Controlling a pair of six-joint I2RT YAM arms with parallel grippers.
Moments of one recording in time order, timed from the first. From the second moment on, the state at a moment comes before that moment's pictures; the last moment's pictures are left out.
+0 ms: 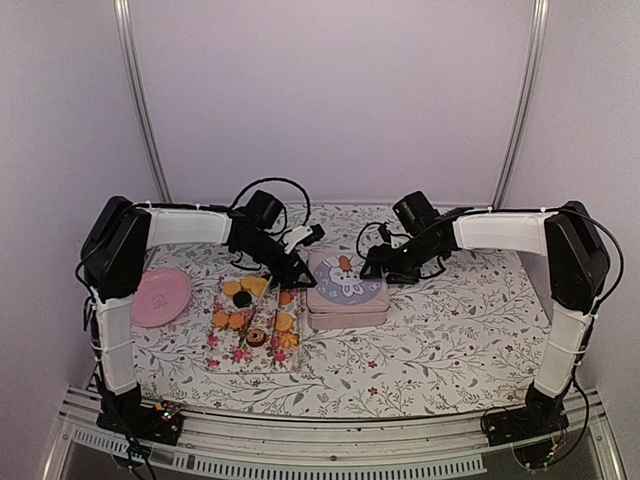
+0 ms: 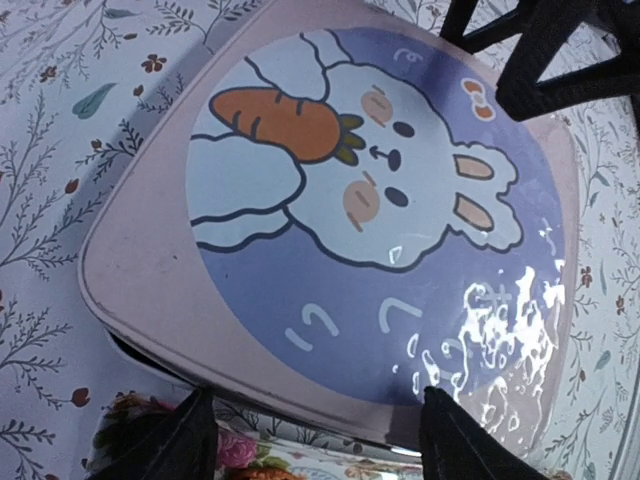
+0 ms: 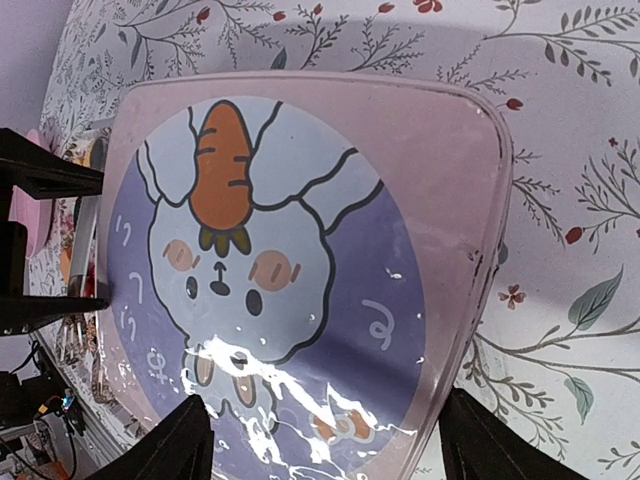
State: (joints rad) left arm -0.58 2.04 1.46 -0.43 0.51 0.37; right arm 0.60 1.89 1.34 -0.45 -0.30 0.51
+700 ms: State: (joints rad) left arm -0.57 1.93 1.21 -0.33 0.53 0.31; right arm 0.61 1.86 1.31 -0.45 -0.29 0.51
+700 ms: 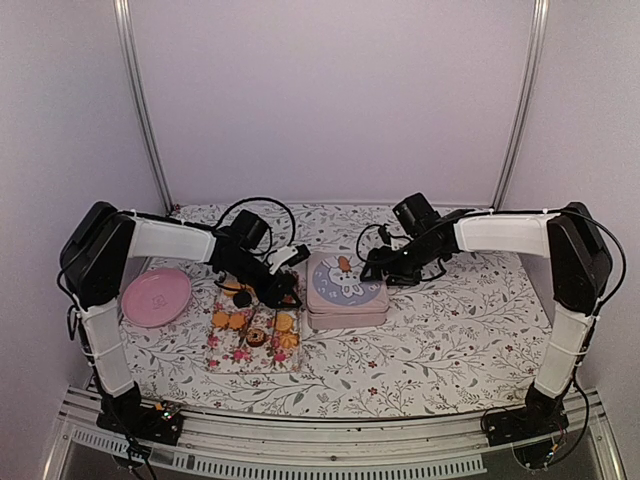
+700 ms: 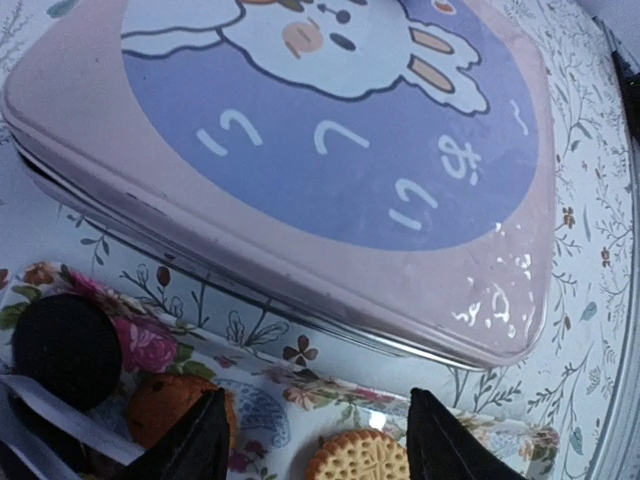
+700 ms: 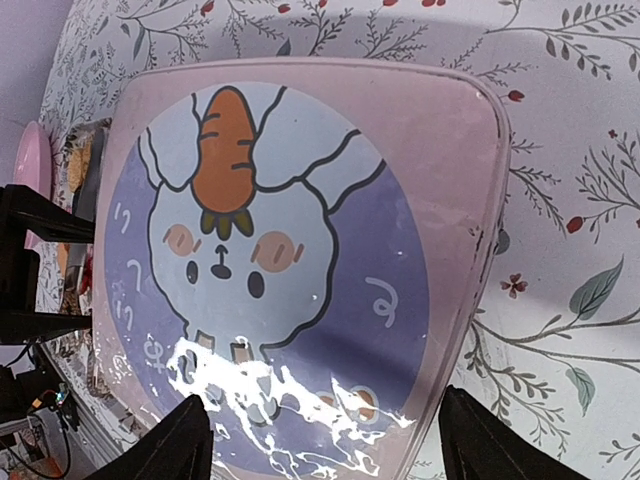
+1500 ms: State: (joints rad) left arm -0.52 1.95 1.29 -0.22 0.70 0.02; right arm 0.53 2.03 1.47 -0.46 -0.32 0.44
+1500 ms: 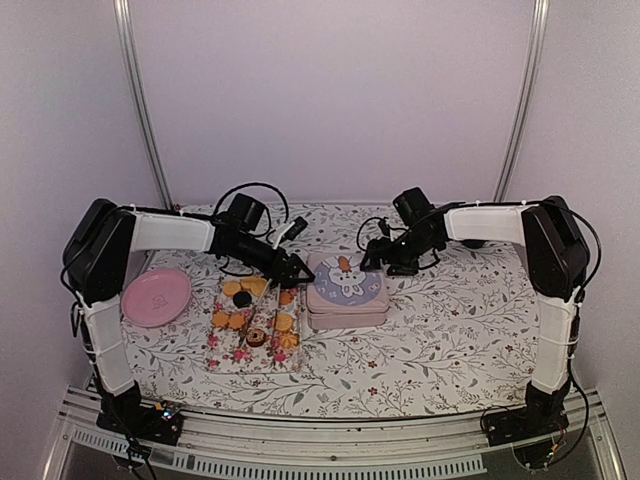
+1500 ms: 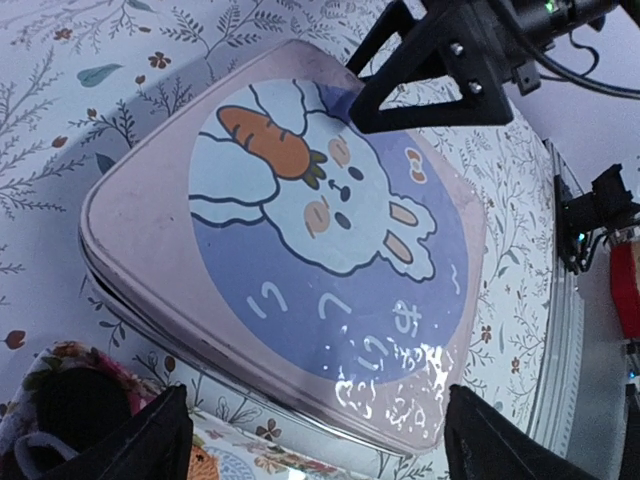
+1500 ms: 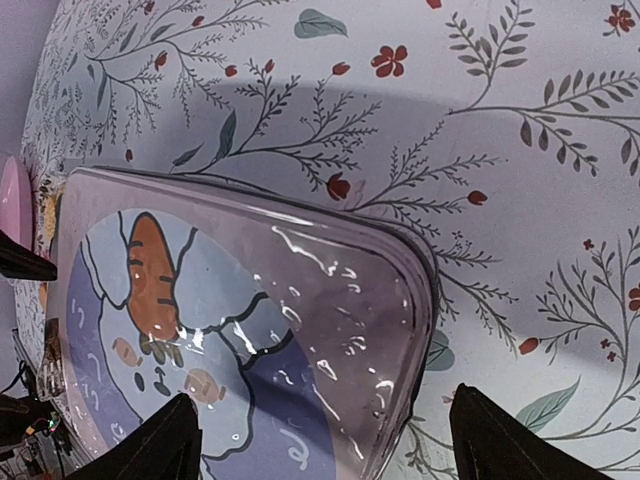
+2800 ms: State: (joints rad) left arm -0.52 2.11 1.42 -0.25 0.62 0.06; right arm 0.61 1.98 1.47 -0.46 -0.23 0.44
